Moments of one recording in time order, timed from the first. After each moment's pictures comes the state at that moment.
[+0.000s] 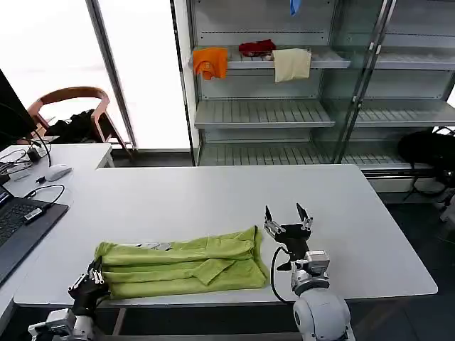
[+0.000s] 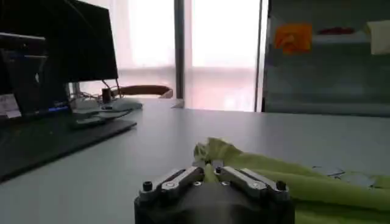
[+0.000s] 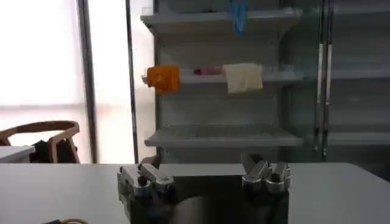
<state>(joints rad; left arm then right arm) 1.57 -1.31 -0.75 -1.99 -0.30 0.12 -0.14 -1.23 1.52 0.38 2.06 0.04 -0.34 0.07</state>
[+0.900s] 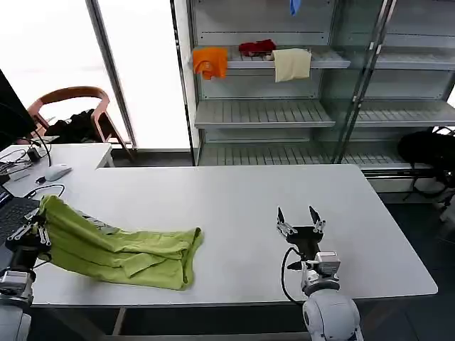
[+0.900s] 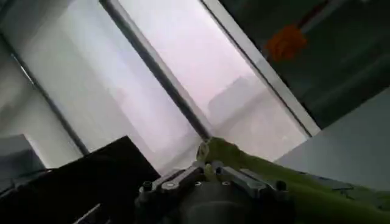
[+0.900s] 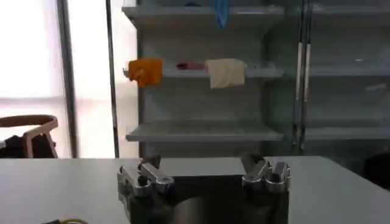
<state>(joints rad) 1.41 -1.08 -0.97 -1.89 0.10 0.05 0.04 -1.25 1.51 0.44 2.04 0.05 -0.34 0.09</state>
